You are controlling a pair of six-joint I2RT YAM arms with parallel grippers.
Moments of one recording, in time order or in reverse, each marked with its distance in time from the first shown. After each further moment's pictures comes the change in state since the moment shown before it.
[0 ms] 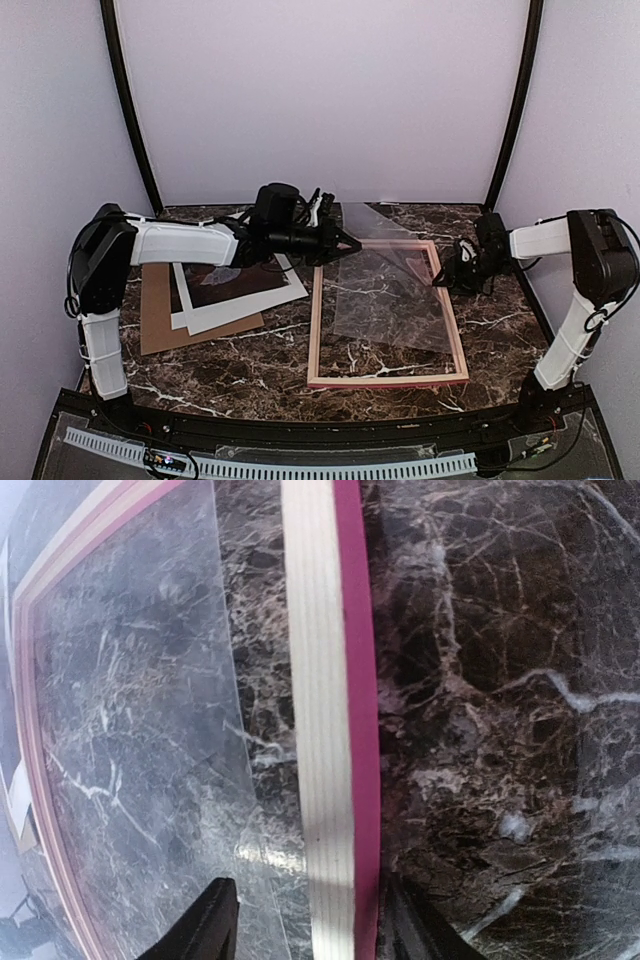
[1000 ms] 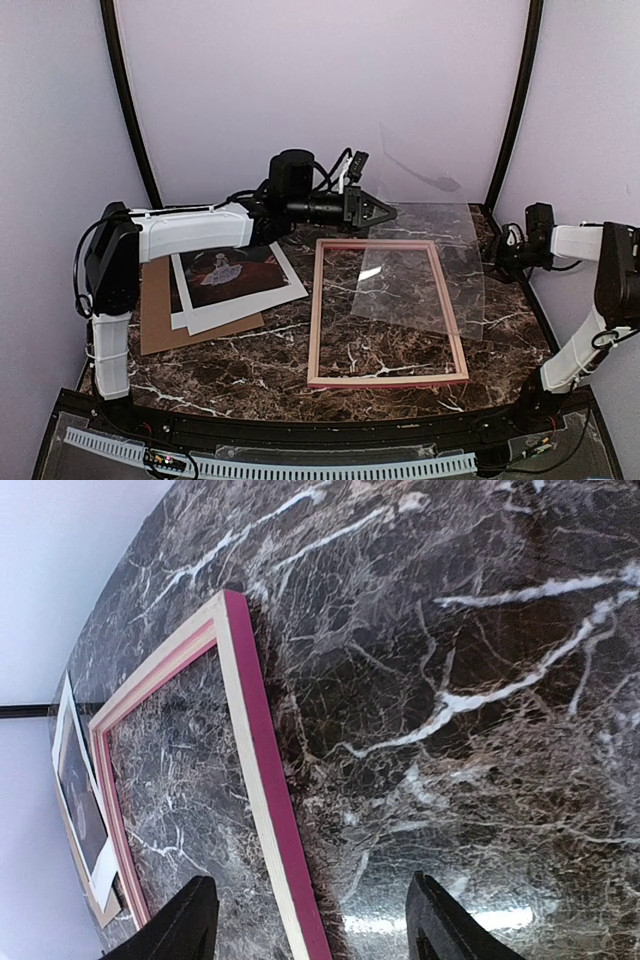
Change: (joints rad) left arm -0.052 0.079 0.312 0.032 0.192 0.151; right arm -0.290 -0.177 -0.023 -0.030 -0.132 0.071
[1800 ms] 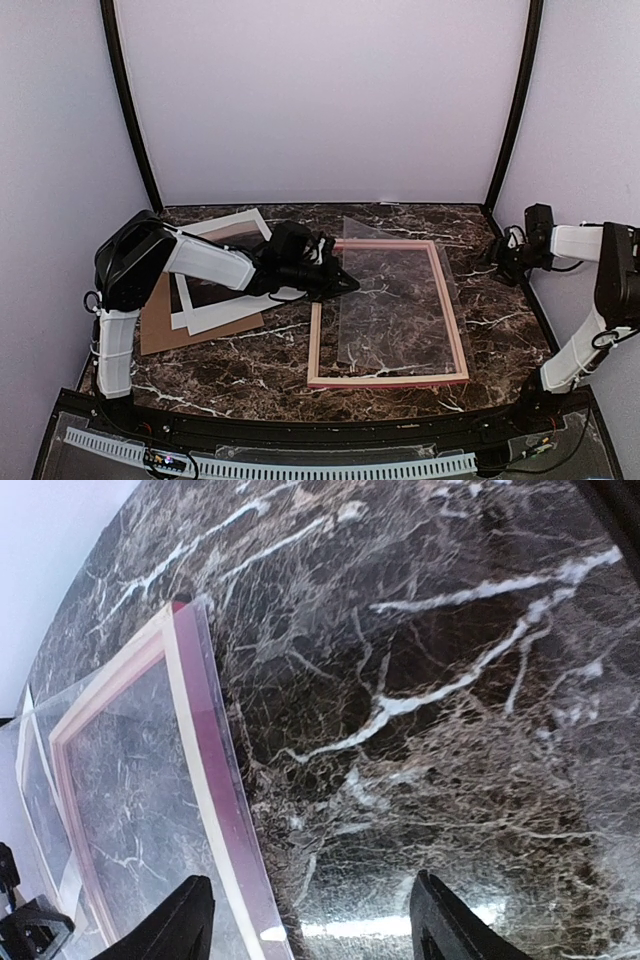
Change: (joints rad) left arm 0.026 0.071 -0.392 0.059 -0.205 -0.274; right arm -0.008 -0.016 0.000 -0.031 0.107 -0.031
